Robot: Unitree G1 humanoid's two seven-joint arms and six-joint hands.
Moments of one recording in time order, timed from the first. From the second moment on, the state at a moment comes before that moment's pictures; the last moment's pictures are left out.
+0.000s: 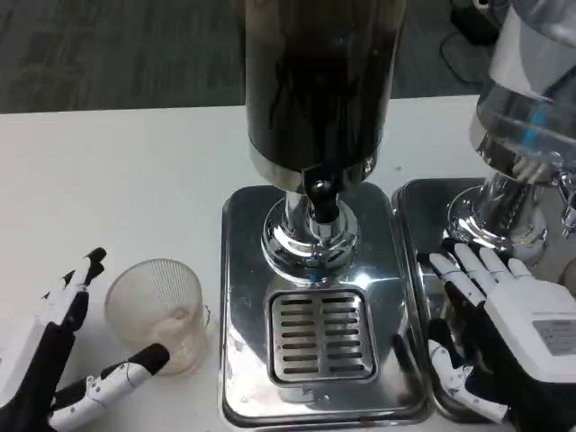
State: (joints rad) left arm 0.34 0.45 0.10 0.23 0.43 -0.55 0.12; right arm 0.43 -0.38 0.15 -0.46 -0.97 -0.01 0.05
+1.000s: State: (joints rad) left arm 0.17 0.41 0.01 0.54 0.43 -0.68 0.23; right arm 0.46 -0.37 0.13 -0.48 -0.98 0.00 0.06
